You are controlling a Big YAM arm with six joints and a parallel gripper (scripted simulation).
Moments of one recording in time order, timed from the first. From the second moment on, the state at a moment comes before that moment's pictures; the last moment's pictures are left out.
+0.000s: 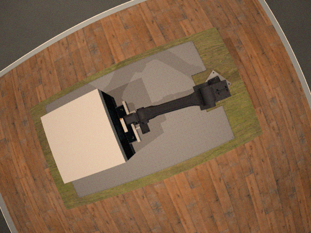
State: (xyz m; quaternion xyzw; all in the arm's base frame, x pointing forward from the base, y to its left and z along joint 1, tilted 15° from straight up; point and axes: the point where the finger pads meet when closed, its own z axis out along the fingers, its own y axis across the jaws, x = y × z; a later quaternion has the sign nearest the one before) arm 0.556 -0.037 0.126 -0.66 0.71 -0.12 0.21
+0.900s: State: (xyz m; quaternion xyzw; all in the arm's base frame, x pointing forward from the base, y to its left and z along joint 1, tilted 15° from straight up) arm 0.562 -0.037 0.127 -0.65 0.71 -0.14 0.23
